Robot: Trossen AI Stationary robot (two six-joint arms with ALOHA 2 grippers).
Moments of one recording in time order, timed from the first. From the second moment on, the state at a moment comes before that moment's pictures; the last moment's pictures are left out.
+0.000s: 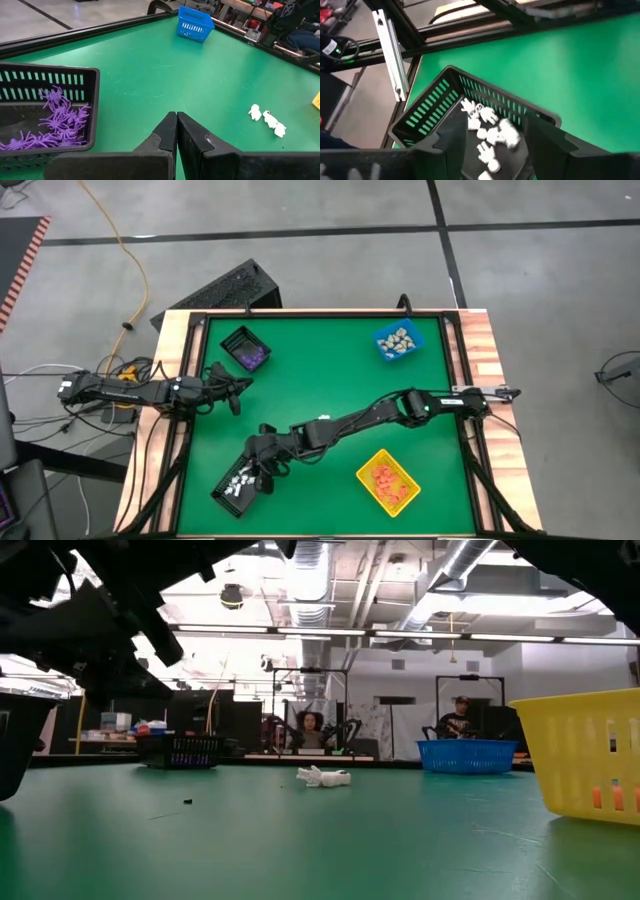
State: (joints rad) left arm -0.05 0.30 0.03 0.01 -0.50 -0.42; right arm 0.28 2.49 2.27 -0.27 0.02 0.35
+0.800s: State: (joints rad) left arm -0.05 0.30 0.03 0.01 -0.50 -0.47; right arm 0.24 1.83 2.06 -1.33 0.33 0.15
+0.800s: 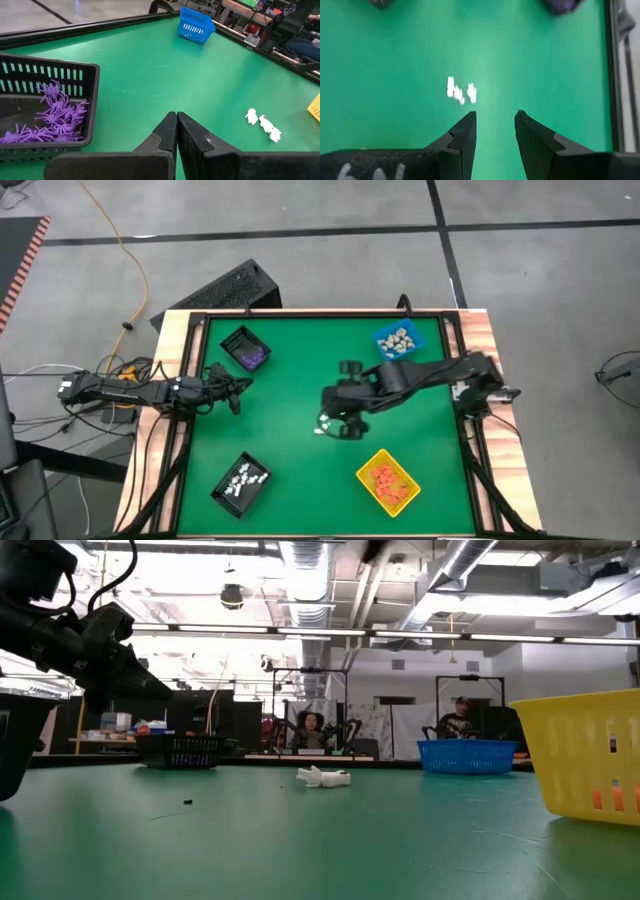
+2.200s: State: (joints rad) left arm -0.05 0.30 0.03 0.01 -0.63 -0.47; right arm 0.05 1.79 0.82 0.38 -0.03 0.05
